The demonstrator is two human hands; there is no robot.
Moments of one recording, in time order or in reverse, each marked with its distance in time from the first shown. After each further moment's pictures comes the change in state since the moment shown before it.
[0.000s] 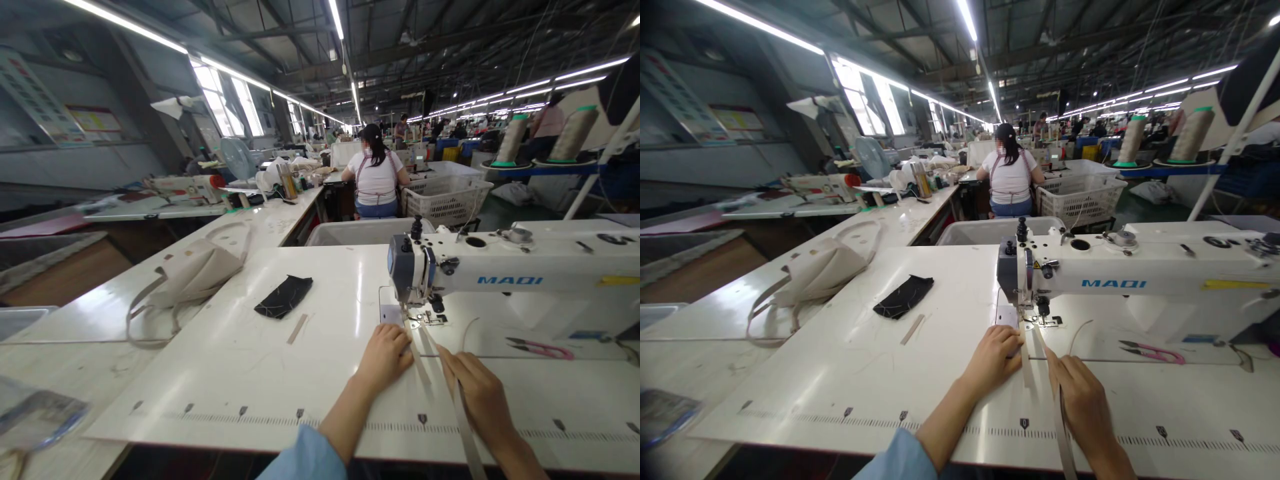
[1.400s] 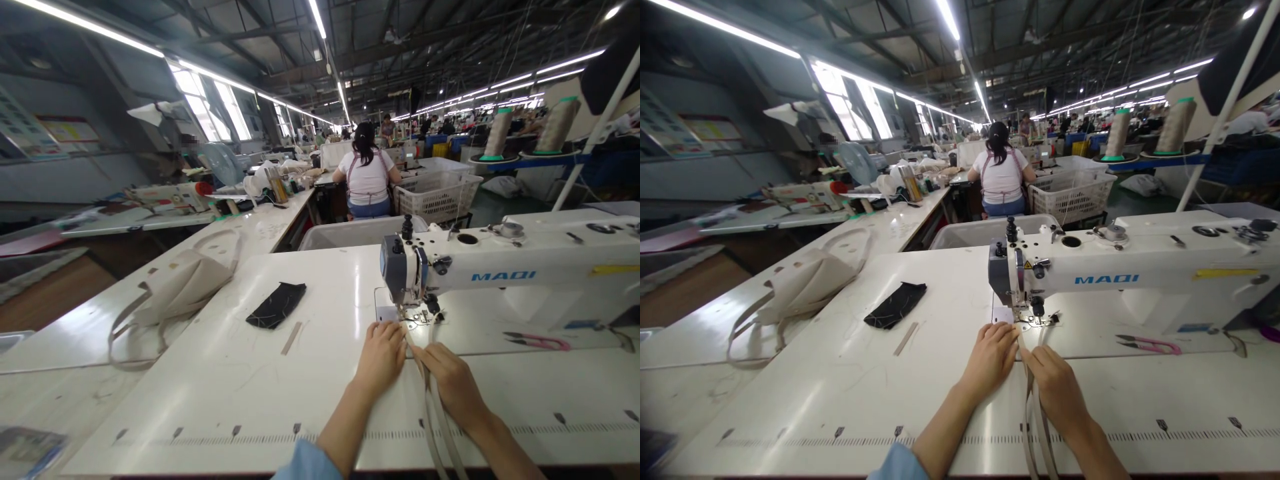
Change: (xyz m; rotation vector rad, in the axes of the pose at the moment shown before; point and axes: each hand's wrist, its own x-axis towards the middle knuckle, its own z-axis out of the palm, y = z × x) left_hand 0.004 -0.001 -0.001 0.080 -0.004 -0.068; right_hand 0.035 -0.025 0.011 0.063 -0.094 -0.065
